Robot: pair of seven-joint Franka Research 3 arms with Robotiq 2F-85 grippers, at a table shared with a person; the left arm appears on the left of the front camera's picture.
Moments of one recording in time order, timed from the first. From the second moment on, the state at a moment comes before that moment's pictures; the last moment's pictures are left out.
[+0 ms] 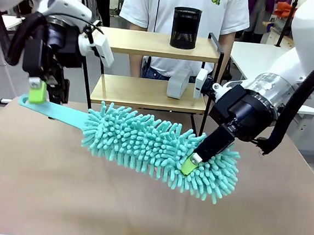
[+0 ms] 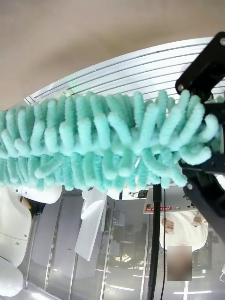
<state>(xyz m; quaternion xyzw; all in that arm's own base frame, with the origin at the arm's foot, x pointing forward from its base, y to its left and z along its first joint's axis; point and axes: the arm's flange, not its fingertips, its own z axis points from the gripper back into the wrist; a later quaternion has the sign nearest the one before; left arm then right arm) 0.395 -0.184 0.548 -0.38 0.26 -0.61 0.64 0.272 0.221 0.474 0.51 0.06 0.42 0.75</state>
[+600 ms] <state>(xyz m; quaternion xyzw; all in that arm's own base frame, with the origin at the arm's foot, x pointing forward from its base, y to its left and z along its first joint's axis) 0.400 -0.002 0.586 -0.46 0.12 -0.49 0.73 0.268 0.088 0.549 0.56 0.02 0.40 0.72</state>
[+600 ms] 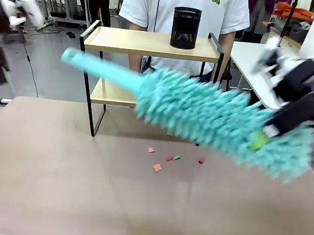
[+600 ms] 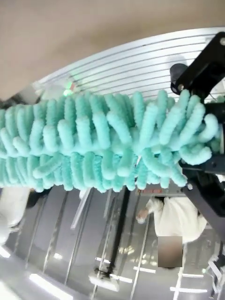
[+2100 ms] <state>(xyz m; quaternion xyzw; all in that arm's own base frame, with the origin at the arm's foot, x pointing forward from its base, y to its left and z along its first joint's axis) 0.460 0.128 0.485 -0.65 -0.25 -0.06 0.72 0.352 -0.173 0.361 0.69 -0.10 -0.08 0.71</state>
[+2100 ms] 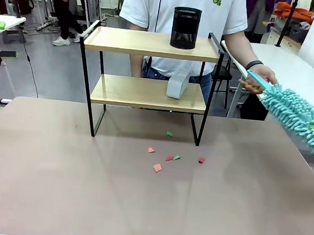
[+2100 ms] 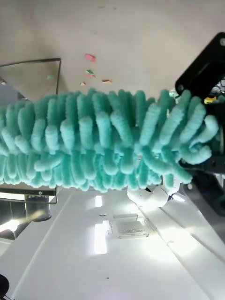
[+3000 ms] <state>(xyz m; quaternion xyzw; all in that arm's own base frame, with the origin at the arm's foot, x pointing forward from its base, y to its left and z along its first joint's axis) 0.461 0.127 0.484 -0.65 -0.24 -0.06 0.72 0.356 -0.175 0.366 0.69 -0.11 -0.08 0.72</state>
